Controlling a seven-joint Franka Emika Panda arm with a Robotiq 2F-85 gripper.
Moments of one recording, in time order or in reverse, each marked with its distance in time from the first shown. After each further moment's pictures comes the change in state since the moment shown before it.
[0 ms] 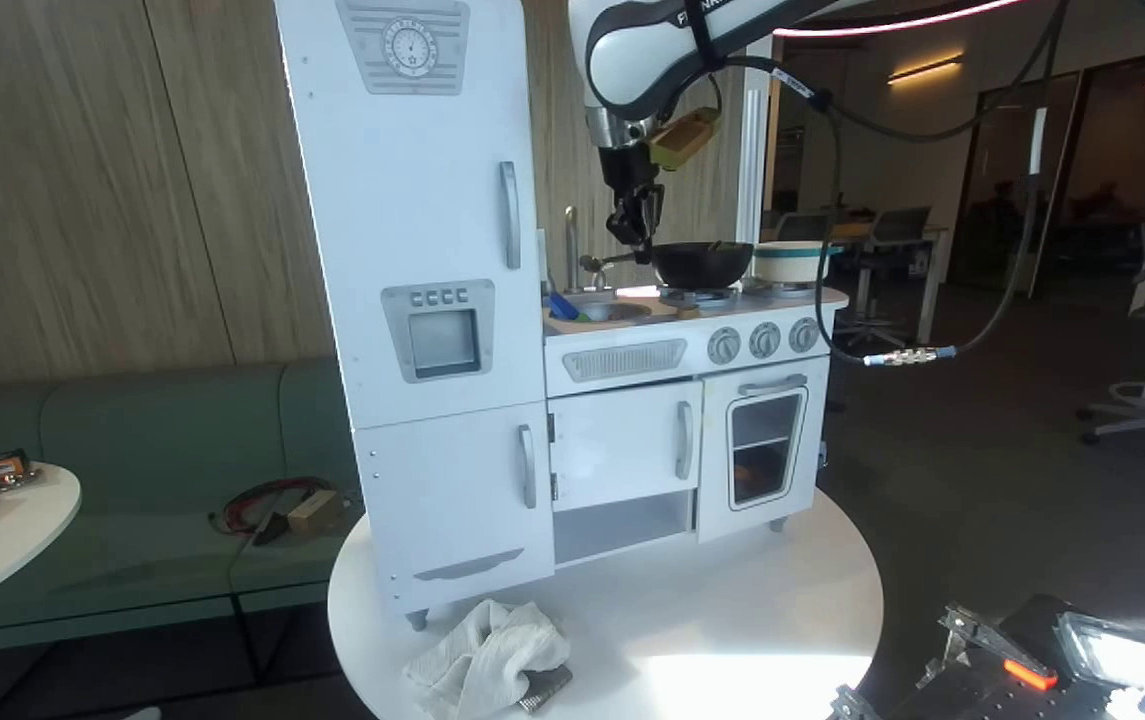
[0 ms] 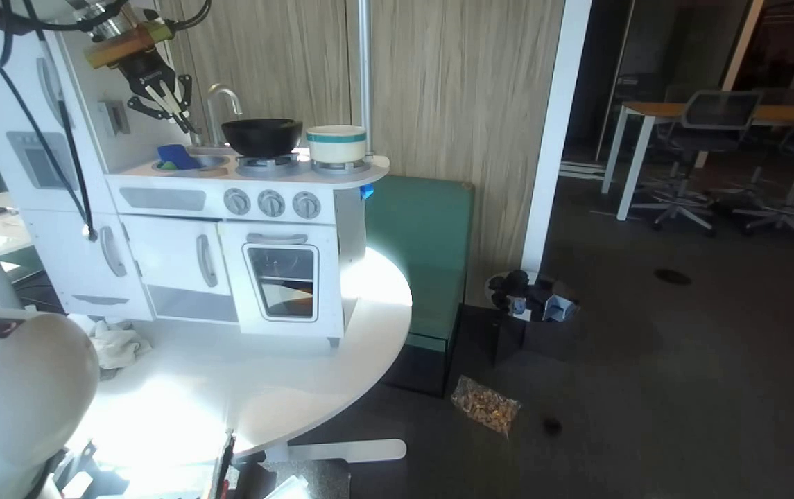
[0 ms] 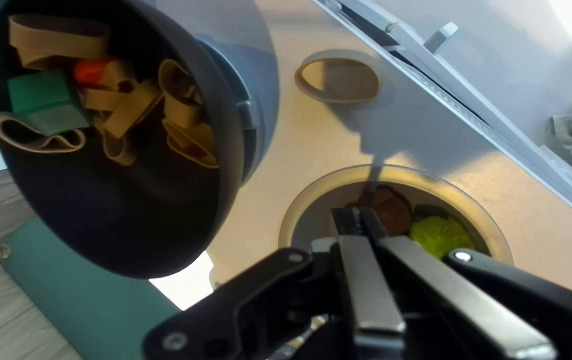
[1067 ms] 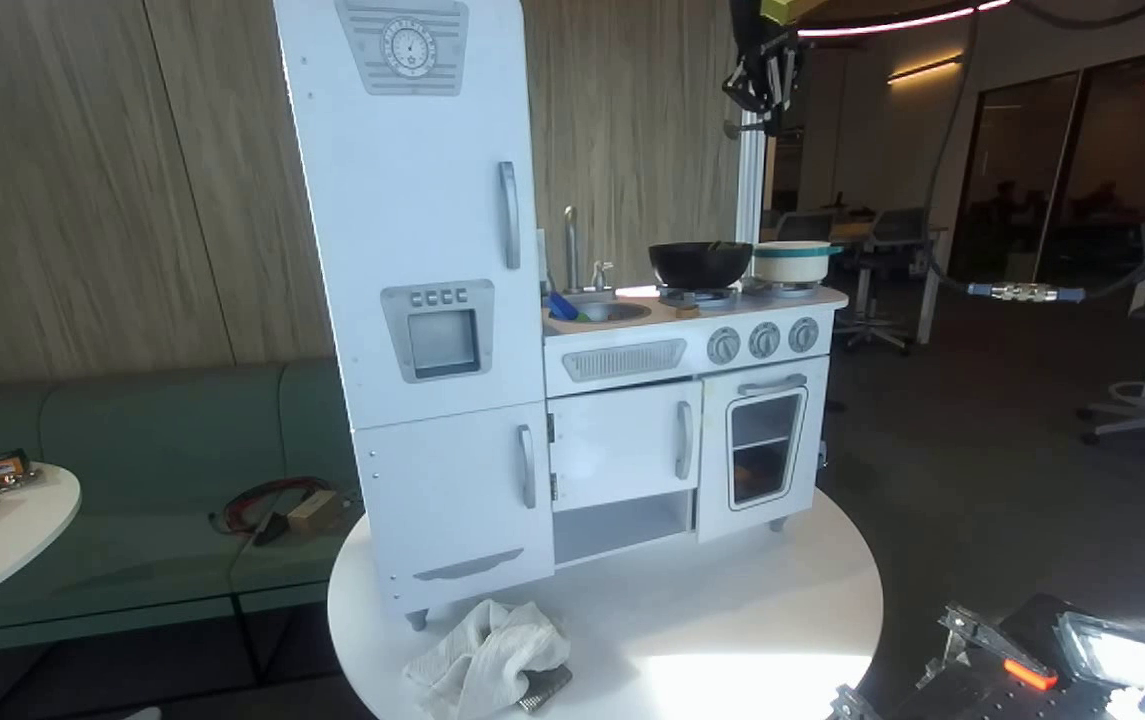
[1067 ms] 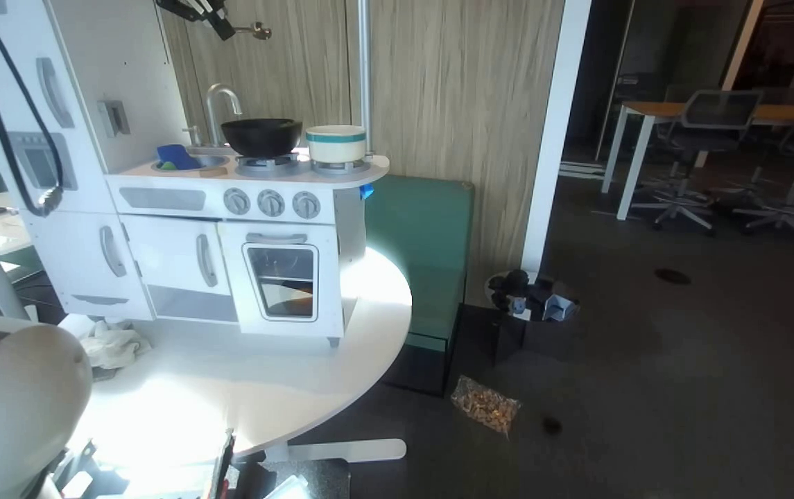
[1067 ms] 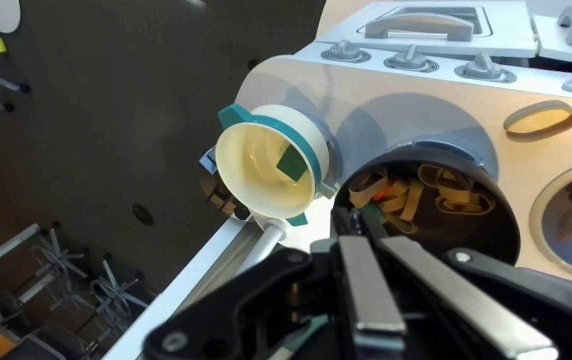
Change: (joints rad) arm -0.117 -0.307 -0.055 0.002 -0.078 -0.220 0.291
